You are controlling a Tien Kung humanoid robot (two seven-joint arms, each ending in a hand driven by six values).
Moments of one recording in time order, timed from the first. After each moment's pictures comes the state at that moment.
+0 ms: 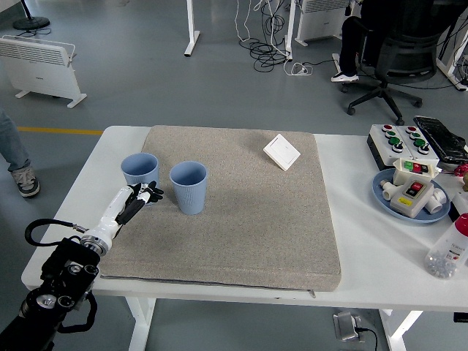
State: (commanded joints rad) left arm -0.67 0.06 -1.37 -0.44 1.57 -0.05 -0.46; right arm 0.13 -0.10 1.37 0.18 -1.02 -0.04 -0.22
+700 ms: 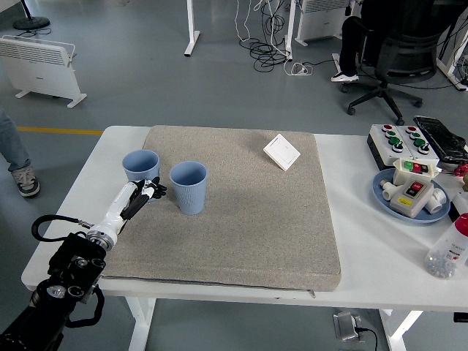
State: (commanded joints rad) left arm -0.73 0.02 -1.46 -0.33 1.65 -0.05 -0.48; right arm 0.13 -0.10 1.36 0.18 -1.02 -0.04 -0.22
